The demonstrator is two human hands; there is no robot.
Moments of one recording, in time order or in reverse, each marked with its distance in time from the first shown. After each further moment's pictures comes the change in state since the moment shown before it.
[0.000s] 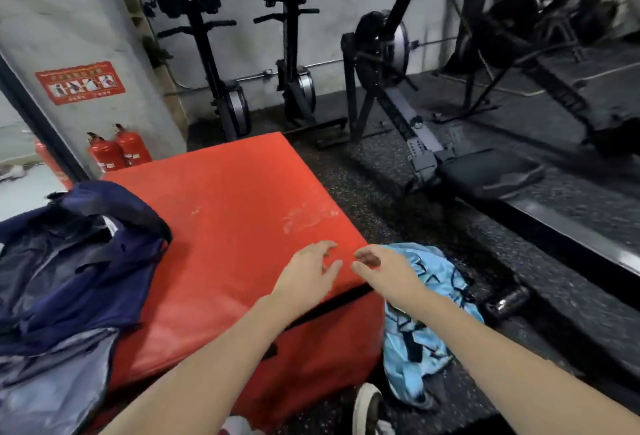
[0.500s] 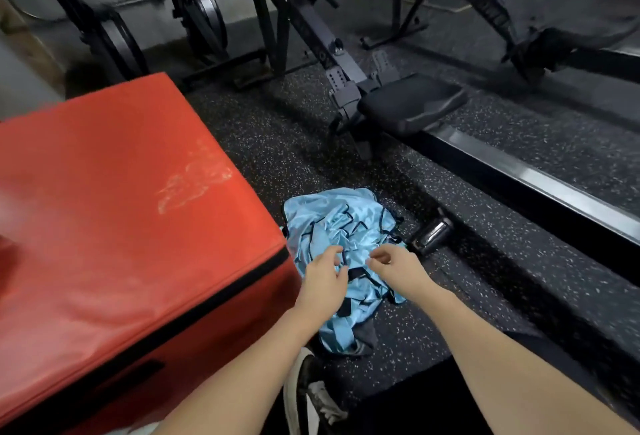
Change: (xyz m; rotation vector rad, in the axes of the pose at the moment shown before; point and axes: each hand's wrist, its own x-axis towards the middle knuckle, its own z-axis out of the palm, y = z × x) left_hand 0.034 0.077 0.227 -0.239 -0.271 -0.168; right_hand -0.032 0.208 -0.079 -0.001 0.024 0.489
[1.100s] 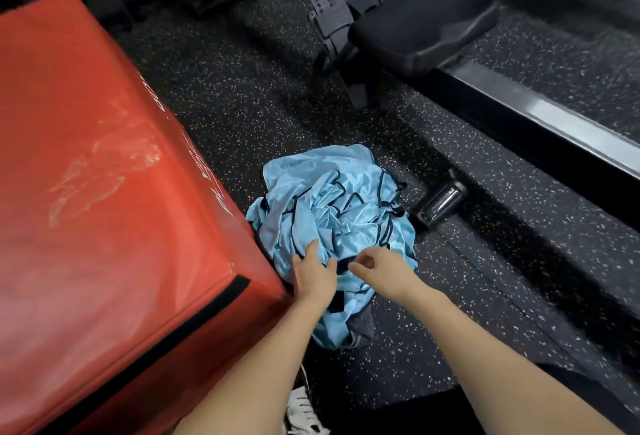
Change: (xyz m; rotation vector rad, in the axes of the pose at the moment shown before) left_hand 0.091 -0.060 0.090 -0.013 -0.044 -0.509; right_hand 0.090 0.065 0.045 -0.097 -0.202 0.075
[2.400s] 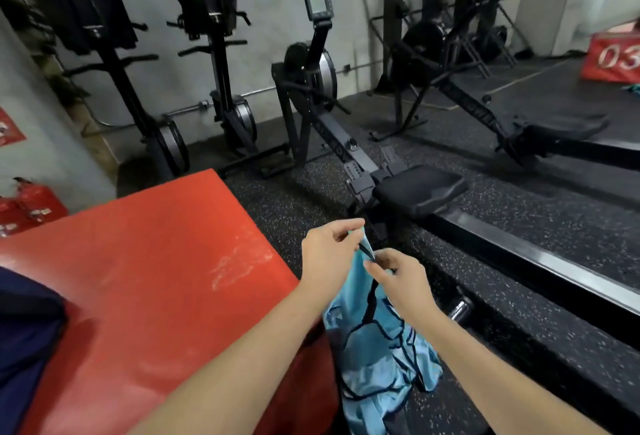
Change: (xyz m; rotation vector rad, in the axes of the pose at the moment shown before) left_hand -0.193 0.131 -0.251 -0.497 0.232 0.719; right_hand -0.168 -0.193 -0.073 0.329 0.601 -0.479
